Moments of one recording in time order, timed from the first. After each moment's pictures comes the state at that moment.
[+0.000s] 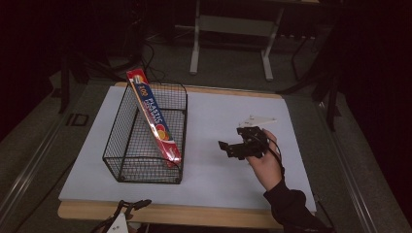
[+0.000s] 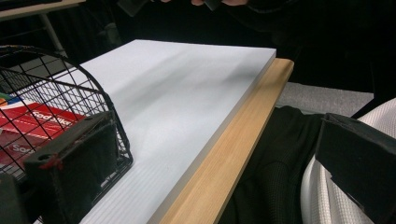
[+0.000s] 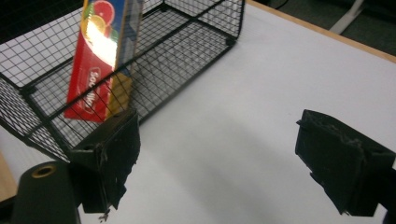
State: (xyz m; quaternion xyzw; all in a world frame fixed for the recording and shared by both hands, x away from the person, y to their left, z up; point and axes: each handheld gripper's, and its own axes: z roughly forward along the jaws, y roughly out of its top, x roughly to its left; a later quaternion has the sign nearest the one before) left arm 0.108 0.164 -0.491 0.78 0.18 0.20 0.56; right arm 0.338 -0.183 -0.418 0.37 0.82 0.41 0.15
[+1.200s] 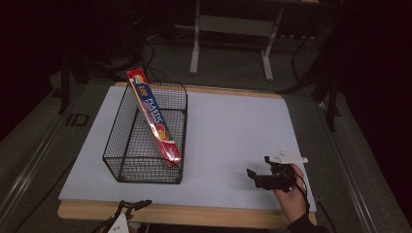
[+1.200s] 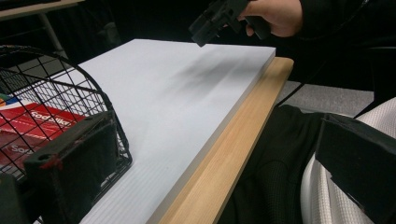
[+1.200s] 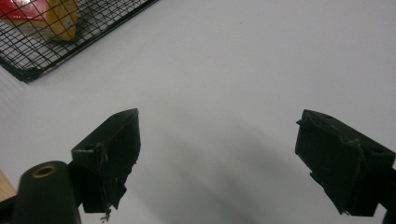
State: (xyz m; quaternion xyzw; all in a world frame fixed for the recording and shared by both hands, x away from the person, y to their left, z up) left arm 0.108 0.163 -0.491 0.79 0.18 0.20 0.56; right arm 0.279 -0.271 -0.486 0.41 0.80 0.39 0.18
